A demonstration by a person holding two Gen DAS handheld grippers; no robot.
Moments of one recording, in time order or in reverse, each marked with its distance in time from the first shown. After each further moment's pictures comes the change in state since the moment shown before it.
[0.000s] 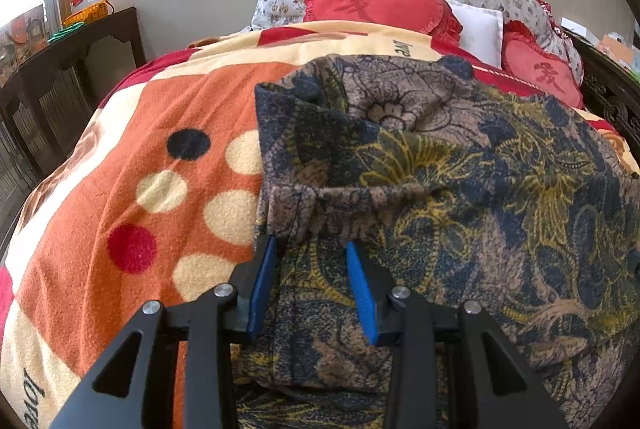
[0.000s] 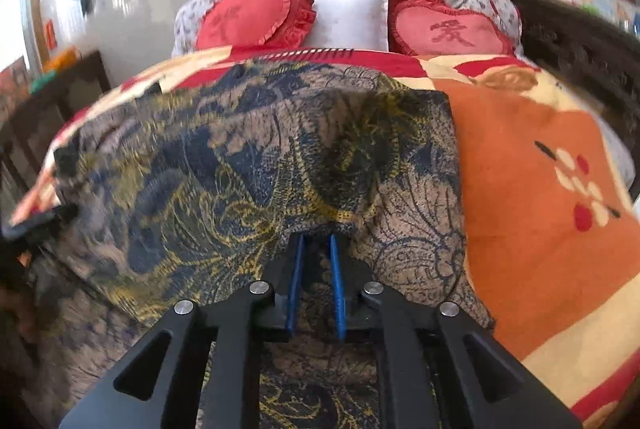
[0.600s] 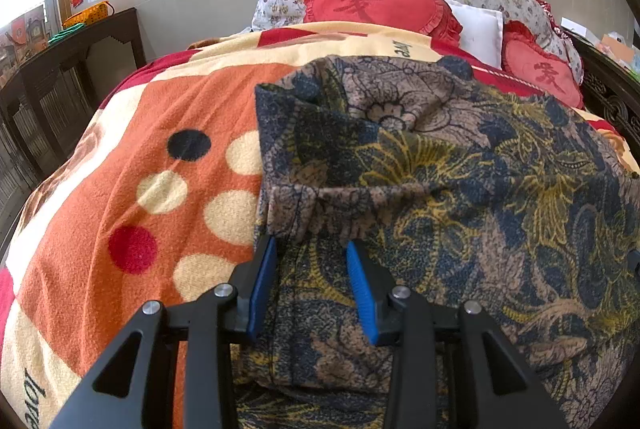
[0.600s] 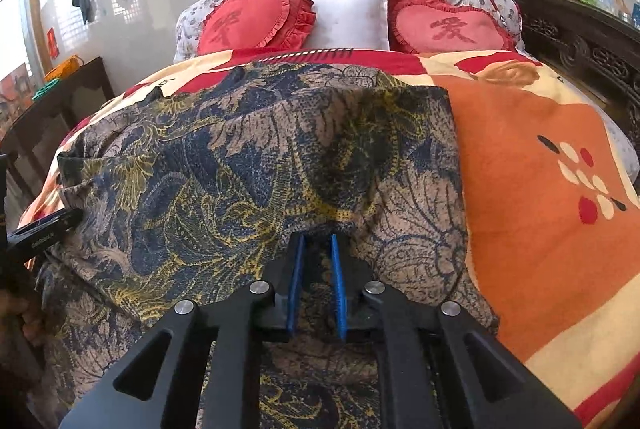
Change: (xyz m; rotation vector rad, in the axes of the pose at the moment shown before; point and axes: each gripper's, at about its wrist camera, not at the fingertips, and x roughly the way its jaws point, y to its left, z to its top) left arm 0.000 0.000 0.000 0.002 -0.001 0.002; right arm 0.000 0.002 -0.002 -0.001 -0.003 0.003
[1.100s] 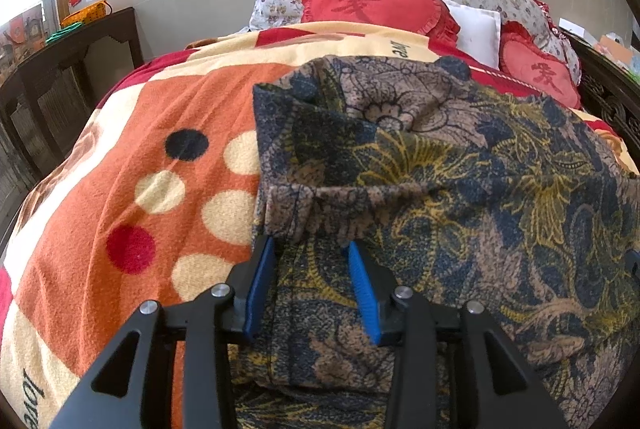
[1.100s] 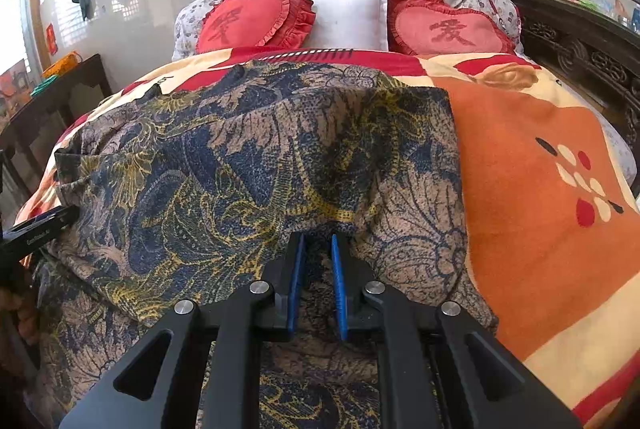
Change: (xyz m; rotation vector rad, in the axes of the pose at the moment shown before) left arm -0.002 -0.001 0.000 0.001 0.001 -0.009; right arm 0.000 0.005 -0.001 -0.008 -0.001 -0.015
